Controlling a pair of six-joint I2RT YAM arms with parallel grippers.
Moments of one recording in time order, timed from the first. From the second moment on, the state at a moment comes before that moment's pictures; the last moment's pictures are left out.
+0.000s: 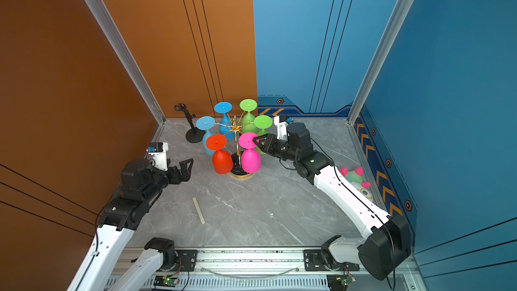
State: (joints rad) left arm -0.15 0.69 0.83 -0.53 0.06 -0.20; right arm 0.53 1.31 1.17 -0.17 -0.41 0.88
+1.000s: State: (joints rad) left arm -0.15 0.67 0.83 -0.53 0.06 -0.20; right arm 0.53 1.31 1.17 -0.12 -0.42 0.95
